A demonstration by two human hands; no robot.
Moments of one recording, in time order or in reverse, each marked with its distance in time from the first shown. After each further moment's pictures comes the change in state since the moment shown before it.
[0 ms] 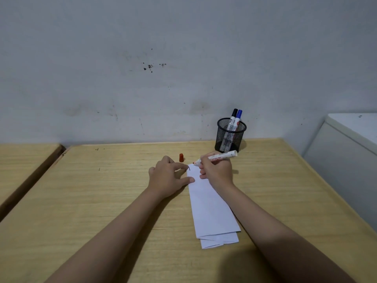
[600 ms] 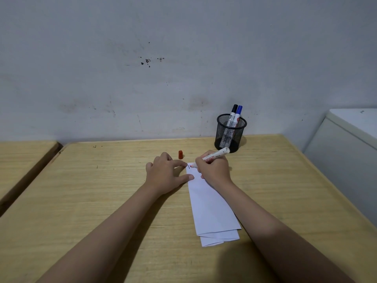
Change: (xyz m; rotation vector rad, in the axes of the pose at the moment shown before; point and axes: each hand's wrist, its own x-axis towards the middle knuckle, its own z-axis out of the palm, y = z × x) left_hand 0.003 -0.003 -0.003 0.150 -0.040 0.027; right_hand 0.003 0.007 0.000 -0.259 -0.060 -0.059
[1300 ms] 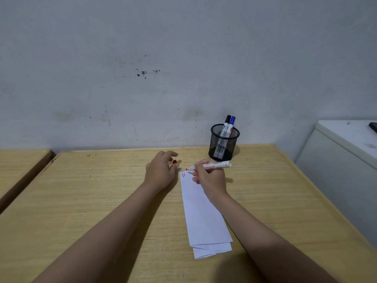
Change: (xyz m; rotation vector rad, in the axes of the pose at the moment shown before) left_hand 0.034 0.008 0.002 -0.291 0.189 -0.021; right_hand -0.006 -0.003 -0.004 0.288 0.049 0.048
